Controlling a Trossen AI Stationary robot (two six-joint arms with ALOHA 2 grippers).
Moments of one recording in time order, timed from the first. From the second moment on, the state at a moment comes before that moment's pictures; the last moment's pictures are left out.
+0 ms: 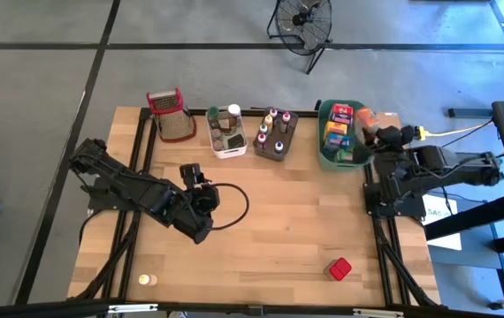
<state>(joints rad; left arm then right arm) -0.50 1.58 1.64 -1.41 -0.69 -0.57 0.13 0.51 0.72 -1.09 1.19 0.72</state>
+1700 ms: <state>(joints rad) -0.45 1.58 1.39 -1.26 -0.70 -0.53 -0.32 0.52 0.17 -0.06 1.11 0.31</state>
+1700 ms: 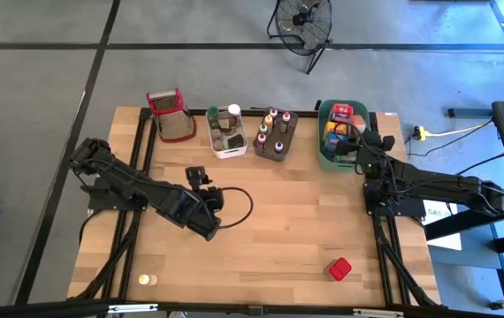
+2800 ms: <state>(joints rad) -0.50 1.58 1.39 -1.17 -0.60 -0.54 0.12 0.51 0.38 0.16 0.62 -0.25</state>
